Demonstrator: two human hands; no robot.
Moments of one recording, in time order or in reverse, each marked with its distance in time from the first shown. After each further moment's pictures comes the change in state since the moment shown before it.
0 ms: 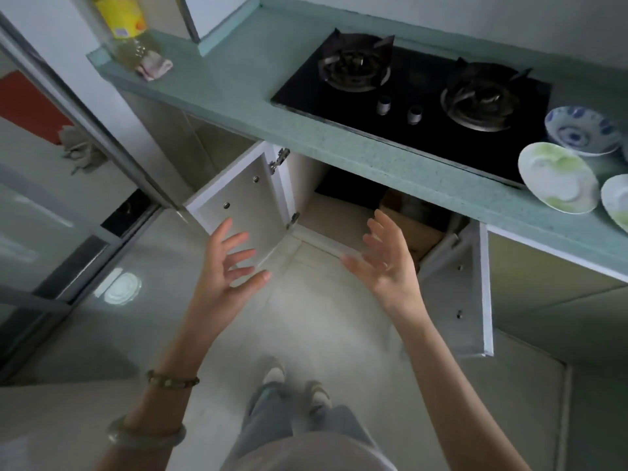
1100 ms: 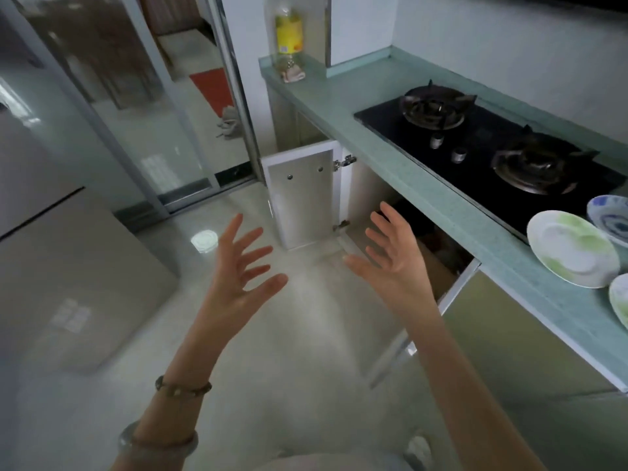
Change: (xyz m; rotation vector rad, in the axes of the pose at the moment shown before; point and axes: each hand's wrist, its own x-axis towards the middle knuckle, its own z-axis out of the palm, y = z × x) left_hand -0.245 0.096 0.195 0.025 0.464 0.069; right_hand -0.102 -0.046 -0.191 0.038 -0.593 -0.175
